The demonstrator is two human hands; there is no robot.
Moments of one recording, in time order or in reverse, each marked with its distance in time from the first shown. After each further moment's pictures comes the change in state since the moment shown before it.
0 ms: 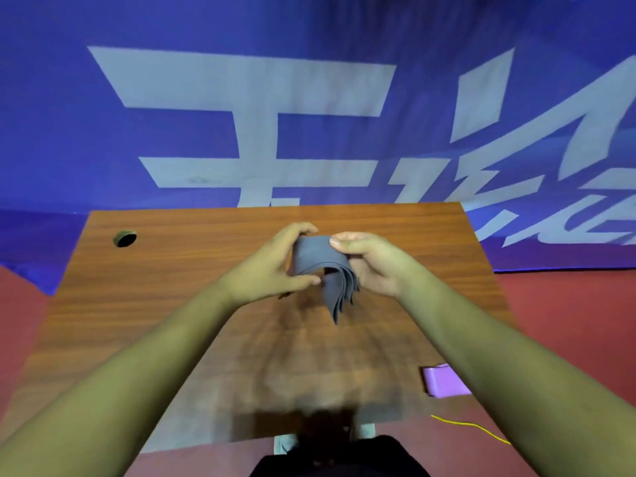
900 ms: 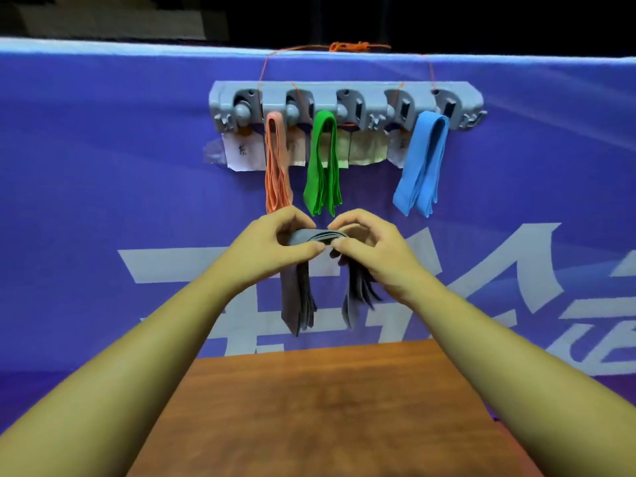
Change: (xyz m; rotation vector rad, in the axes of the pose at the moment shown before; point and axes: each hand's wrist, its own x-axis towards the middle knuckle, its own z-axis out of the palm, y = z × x) left_hand 0.134 0.226 -0.120 0.086 0.358 0.167; right_hand -0.090 -0.239 0.020 -0.706 0.172 -0.919
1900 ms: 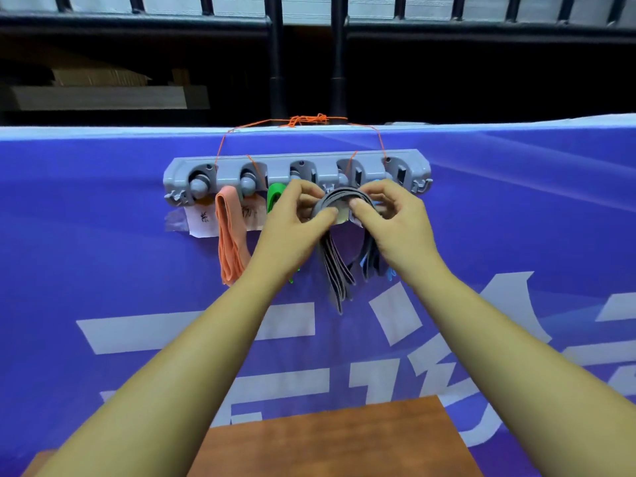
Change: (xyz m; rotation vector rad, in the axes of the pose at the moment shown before) left_hand 0.117 0.082 0.048 -0.287 0.346 0.159; right_hand 0.063 -0.052 -0.101 -0.210 0.453 -0.246
